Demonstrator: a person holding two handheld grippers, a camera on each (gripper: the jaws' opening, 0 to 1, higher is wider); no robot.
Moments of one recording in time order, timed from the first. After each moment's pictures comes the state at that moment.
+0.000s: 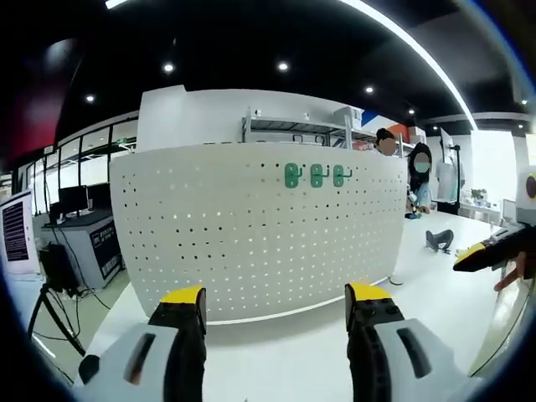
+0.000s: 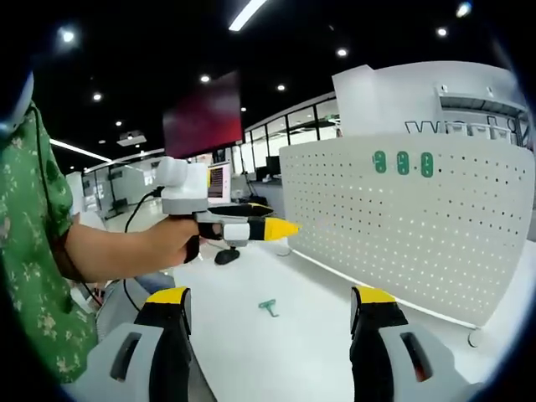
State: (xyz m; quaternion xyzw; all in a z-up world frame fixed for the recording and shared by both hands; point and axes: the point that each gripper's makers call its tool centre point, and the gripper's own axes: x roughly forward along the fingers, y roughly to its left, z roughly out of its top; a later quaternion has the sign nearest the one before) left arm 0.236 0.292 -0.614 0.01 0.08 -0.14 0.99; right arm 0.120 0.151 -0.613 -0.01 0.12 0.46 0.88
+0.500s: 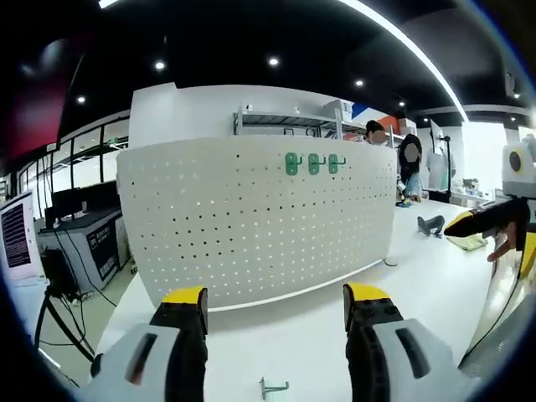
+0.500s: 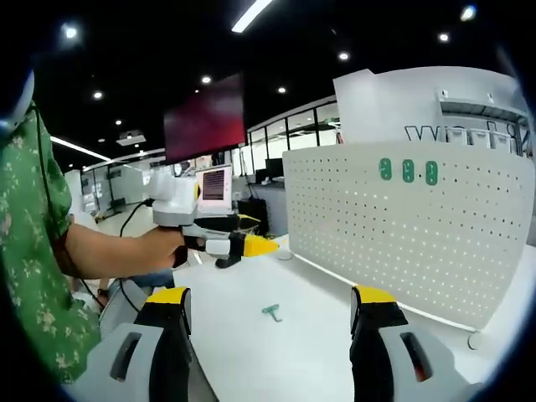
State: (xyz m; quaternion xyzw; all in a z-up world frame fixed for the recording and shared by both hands) left arm 0.211 0.316 -0.631 0.03 0.10 -0.16 0.98; right arm 0.114 0.164 -0.606 -0.02 0.12 0.46 0.88
